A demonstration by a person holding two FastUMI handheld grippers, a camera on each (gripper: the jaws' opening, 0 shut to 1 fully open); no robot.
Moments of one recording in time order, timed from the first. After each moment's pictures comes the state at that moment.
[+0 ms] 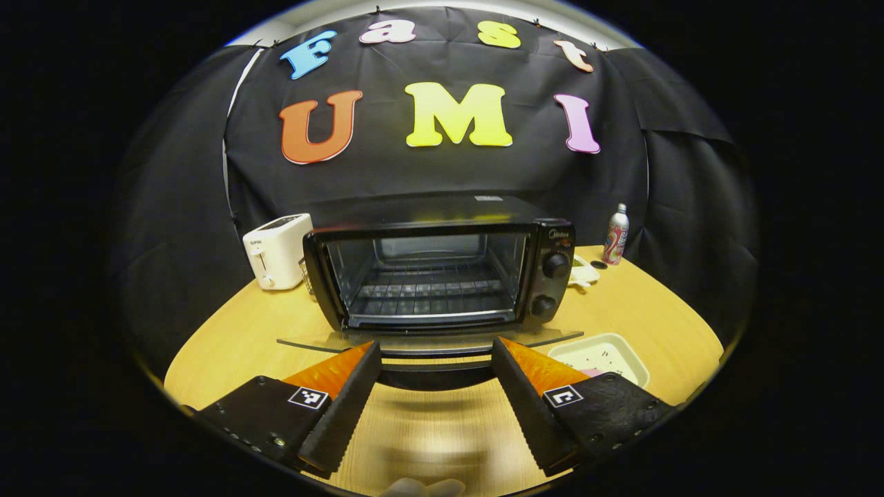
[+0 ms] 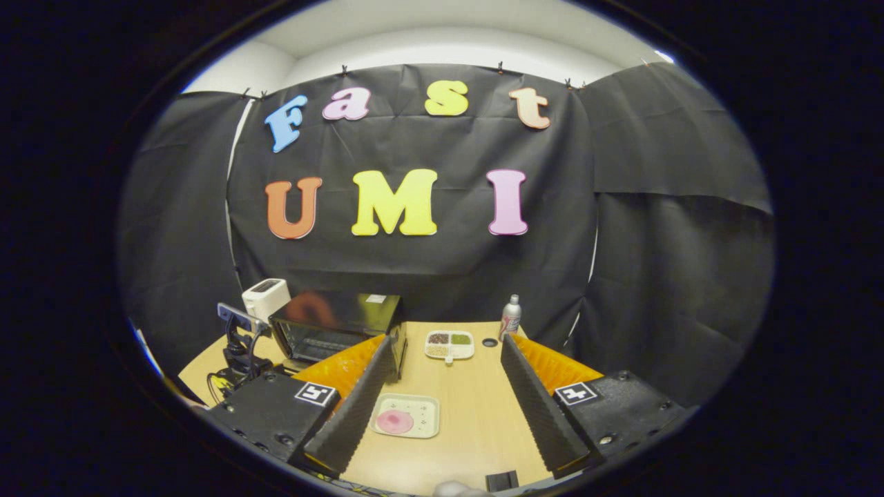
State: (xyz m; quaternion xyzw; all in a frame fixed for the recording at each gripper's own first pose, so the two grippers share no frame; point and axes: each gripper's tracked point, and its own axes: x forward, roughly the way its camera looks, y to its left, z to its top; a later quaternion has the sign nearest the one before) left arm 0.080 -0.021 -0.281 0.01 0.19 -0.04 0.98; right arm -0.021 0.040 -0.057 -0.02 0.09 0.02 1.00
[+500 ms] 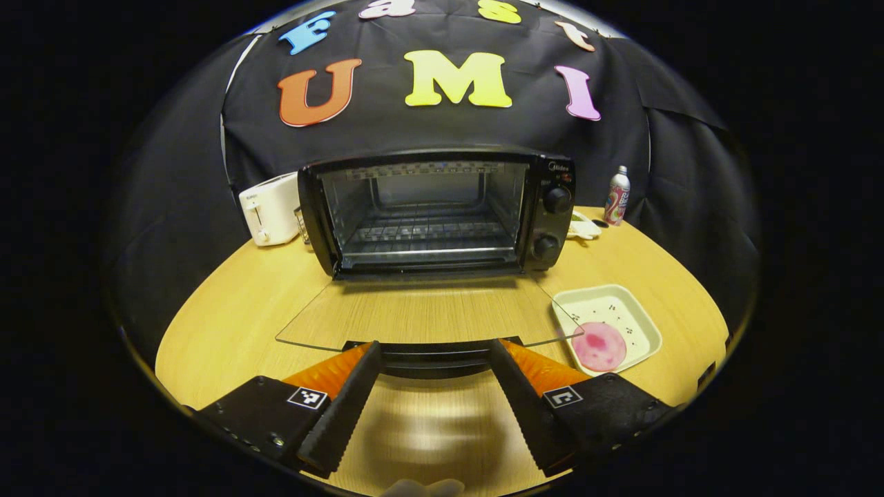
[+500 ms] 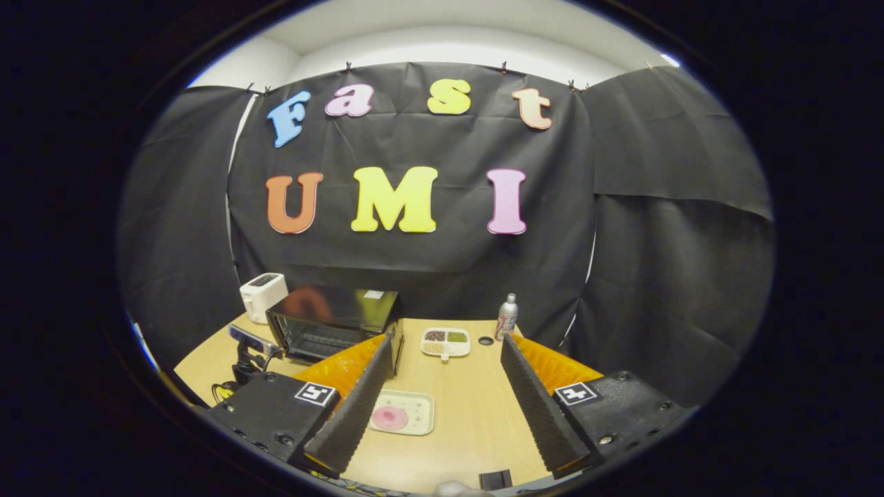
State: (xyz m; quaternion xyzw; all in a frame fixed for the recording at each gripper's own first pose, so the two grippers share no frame) left arm 0.052 -0.024 -0.349 0.00 0.27 -0.04 0.96; right arm -0.025 0.035 -0.061 -0.03 0.10 0.01 0.99
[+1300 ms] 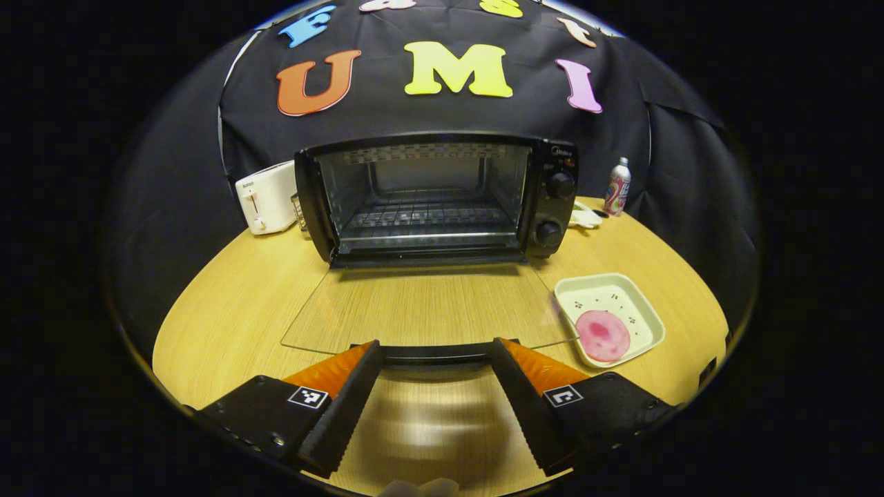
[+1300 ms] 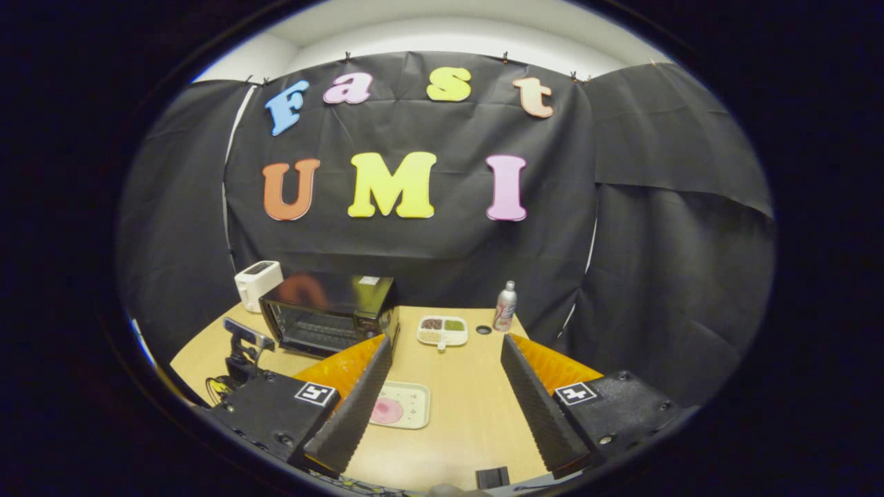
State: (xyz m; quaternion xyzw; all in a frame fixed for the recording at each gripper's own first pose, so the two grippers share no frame) left arm 0.045 -0.020 -0.337 0.00 0.26 -0.05 0.96; right arm -0.010 0.028 -0.096 -0.03 0.14 0.01 0.99
